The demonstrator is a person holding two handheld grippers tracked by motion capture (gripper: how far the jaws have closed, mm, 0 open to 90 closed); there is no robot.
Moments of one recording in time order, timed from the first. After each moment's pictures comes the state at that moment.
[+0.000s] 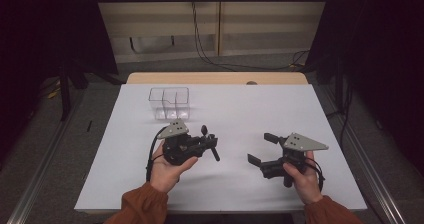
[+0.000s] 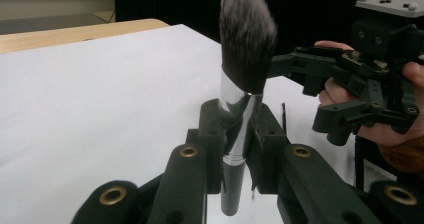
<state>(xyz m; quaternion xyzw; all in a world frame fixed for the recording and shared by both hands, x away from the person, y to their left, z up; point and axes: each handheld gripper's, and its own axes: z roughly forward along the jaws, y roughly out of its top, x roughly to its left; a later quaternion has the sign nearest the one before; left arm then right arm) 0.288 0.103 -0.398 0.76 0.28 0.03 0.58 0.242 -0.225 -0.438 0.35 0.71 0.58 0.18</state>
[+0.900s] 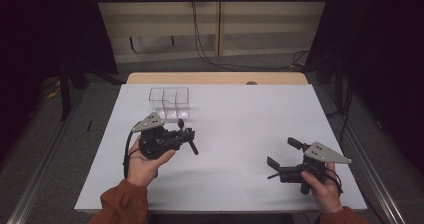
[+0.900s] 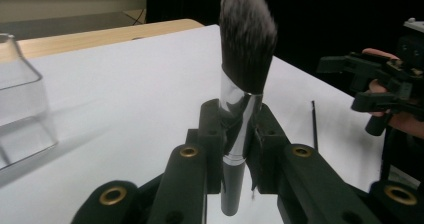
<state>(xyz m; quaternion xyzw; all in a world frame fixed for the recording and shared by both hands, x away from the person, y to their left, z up) 0.300 0.154 -0.386 0.77 0.31 0.06 0.56 0.218 -0.267 -0.448 0.39 0.69 0.56 0.25</state>
